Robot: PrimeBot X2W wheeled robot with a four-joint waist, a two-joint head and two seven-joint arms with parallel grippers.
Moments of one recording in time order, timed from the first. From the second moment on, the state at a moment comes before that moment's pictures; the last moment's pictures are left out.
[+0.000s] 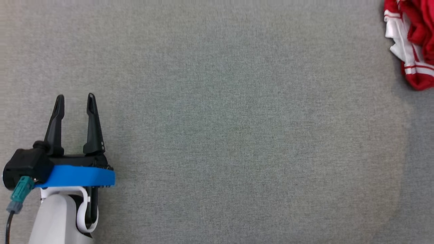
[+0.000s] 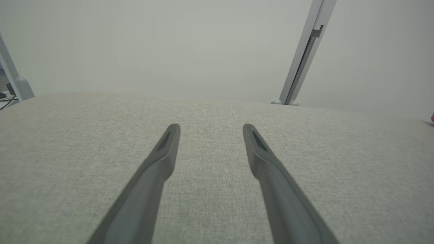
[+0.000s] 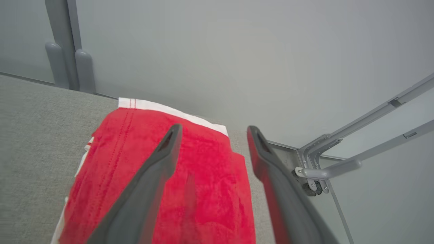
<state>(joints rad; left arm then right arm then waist) -0.28 0.16 0.01 0.19 -0.27 -0.13 -0.26 -0.93 -0.60 -0.05 0.66 0.07 0.13 0.18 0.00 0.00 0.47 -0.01</state>
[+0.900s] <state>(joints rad) -0.04 0.11 0.07 0.25 -0.19 -0.11 -0.26 -0.52 -0.23 0.17 0.53 0.21 0.13 -0.20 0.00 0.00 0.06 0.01</state>
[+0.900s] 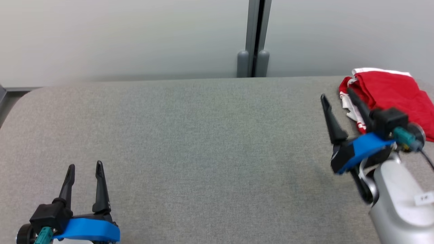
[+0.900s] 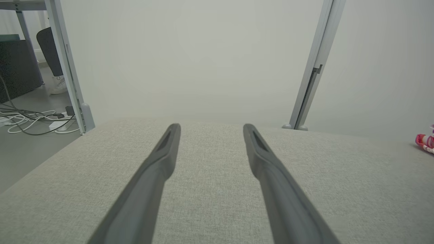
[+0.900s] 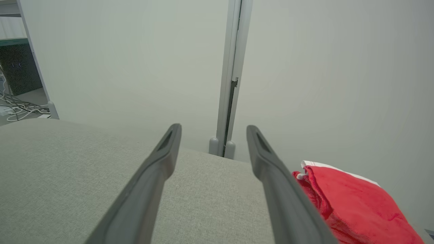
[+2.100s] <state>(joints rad) 0.01 0.12 0.02 0.24 -0.20 -0.09 -0.24 -0.01 -0.05 -0.05 0.09 0.11 0.13 -0.09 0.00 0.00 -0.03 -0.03</state>
